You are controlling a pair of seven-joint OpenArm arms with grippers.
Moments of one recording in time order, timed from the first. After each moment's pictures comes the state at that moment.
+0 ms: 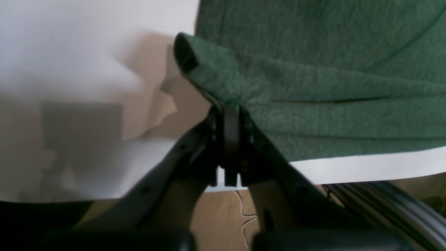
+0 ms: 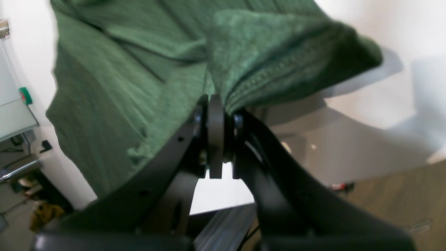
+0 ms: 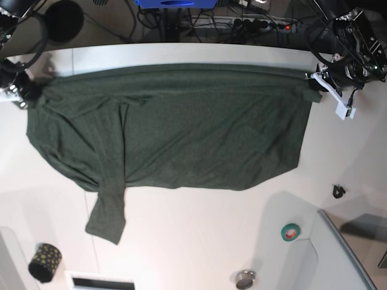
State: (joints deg) left arm 10.5 -10.8 -41.6 82.3 -20.9 -39.6 67.2; right arm -9.7 7.7 48.1 79.4 43.3 10.5 -69.1
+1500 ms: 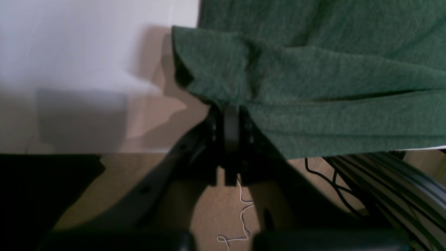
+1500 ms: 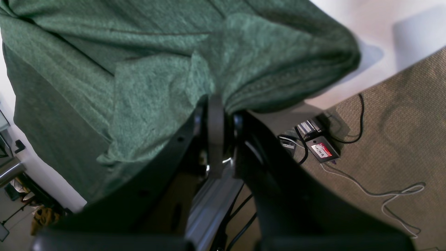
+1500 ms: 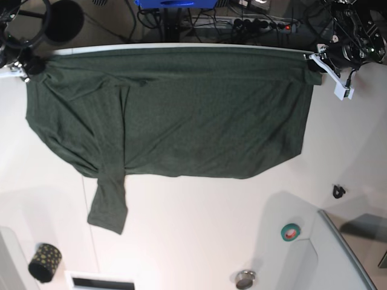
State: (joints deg) left arm 16.2 -10.8 -41.8 81.8 -20.8 -39.6 63.5; right arm -16.0 7.6 47.9 77.9 43.3 10.5 -67.2
